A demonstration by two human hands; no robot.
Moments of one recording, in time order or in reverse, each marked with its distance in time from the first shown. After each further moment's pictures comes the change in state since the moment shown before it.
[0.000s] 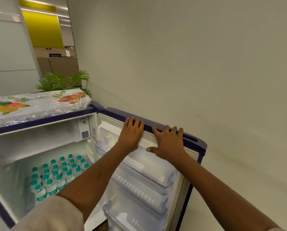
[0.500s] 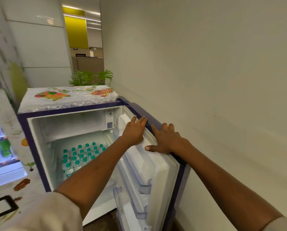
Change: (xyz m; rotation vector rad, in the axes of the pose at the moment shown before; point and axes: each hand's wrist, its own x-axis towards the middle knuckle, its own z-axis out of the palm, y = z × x) left_hand -0.092 -0.043 -0.059 -0.317 -0.162 -0.164; right_hand -0.052 -0.071 -0.075 0.134 -0.305 -0.237
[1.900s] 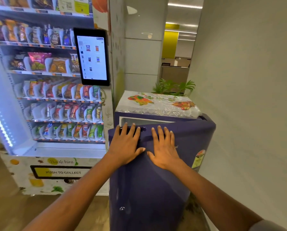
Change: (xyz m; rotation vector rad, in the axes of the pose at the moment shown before) left_hand -0.170 -0.210 -0.072 0.495 0.077 -0.529; right_hand 0.144 -0.247 0.037 0.114 0.462 -0.605
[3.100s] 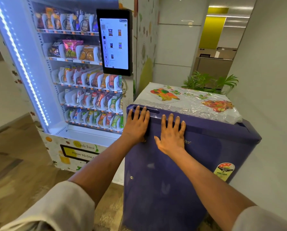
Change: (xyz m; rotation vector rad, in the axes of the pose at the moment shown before) left_hand 0.098 -0.037 0.075 0.121 -0.123 -0.211; right_hand 0.112 0.003 0.063 -0.052 0.092 -0.001
